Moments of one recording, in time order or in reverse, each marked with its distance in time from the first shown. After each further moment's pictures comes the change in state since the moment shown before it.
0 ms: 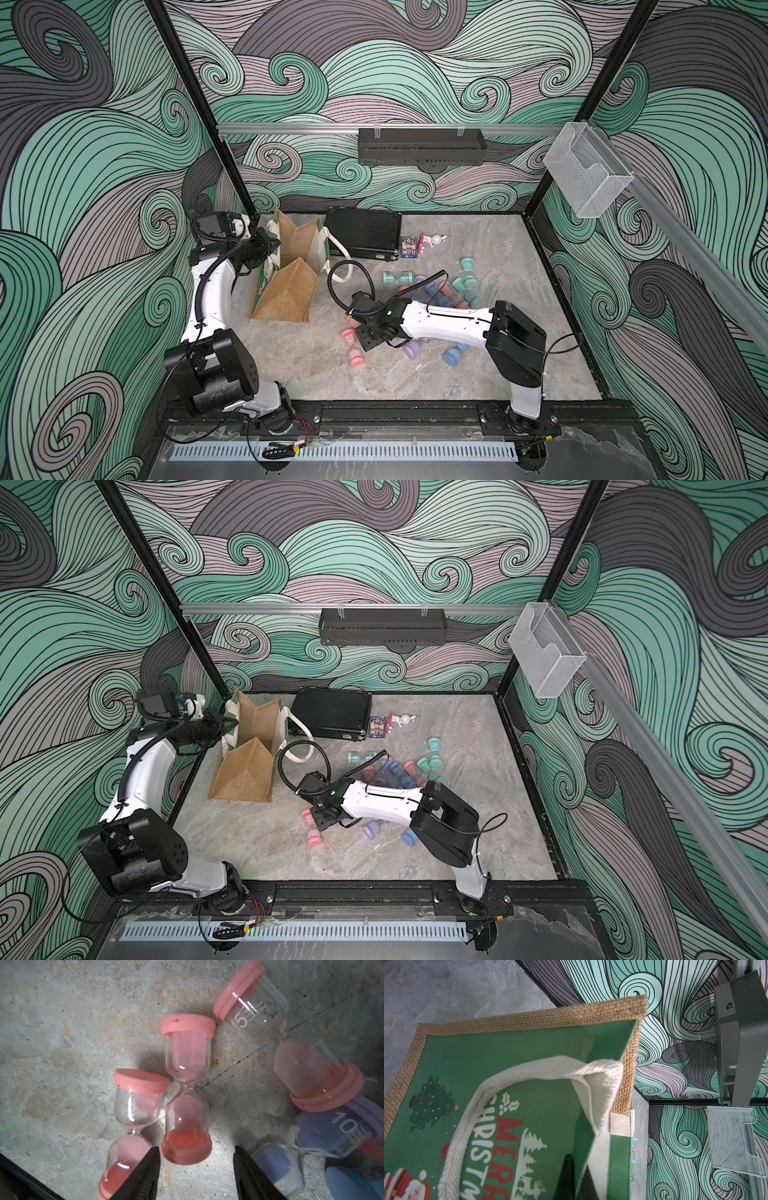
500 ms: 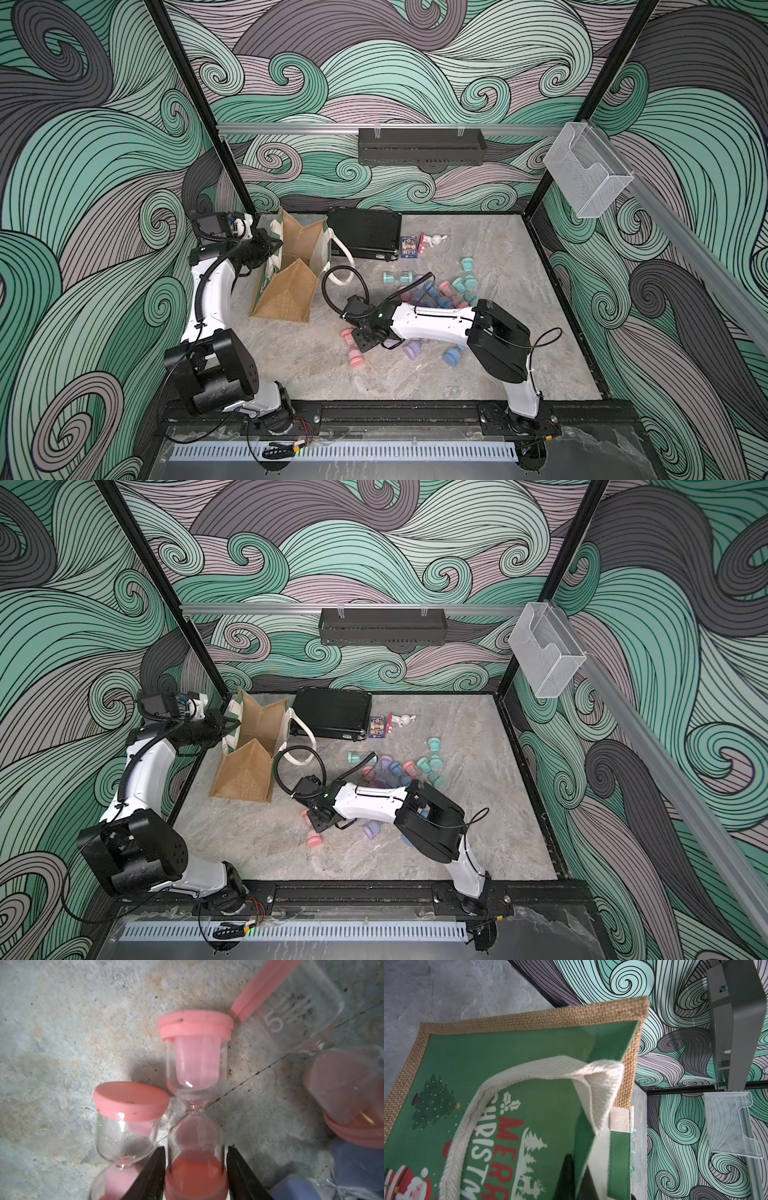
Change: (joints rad) left arm 0.000 0.000 0.000 -0.013 0.044 0.051; right arm 0.005 0.084 0.030 0.023 0.009 -0.015
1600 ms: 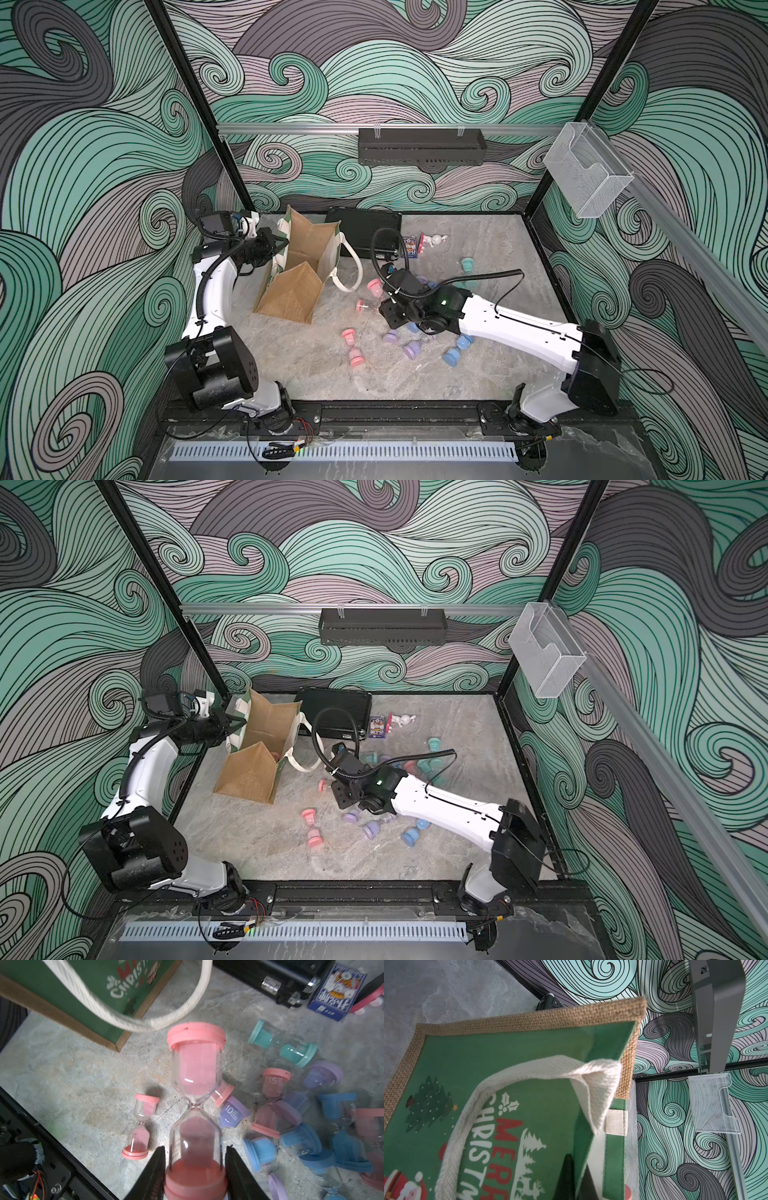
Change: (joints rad) left arm -0.027 0.019 0.017 -0.007 0.082 0.032; right arm -0.112 -0.514 -0.166 -0.010 0.079 -0.076
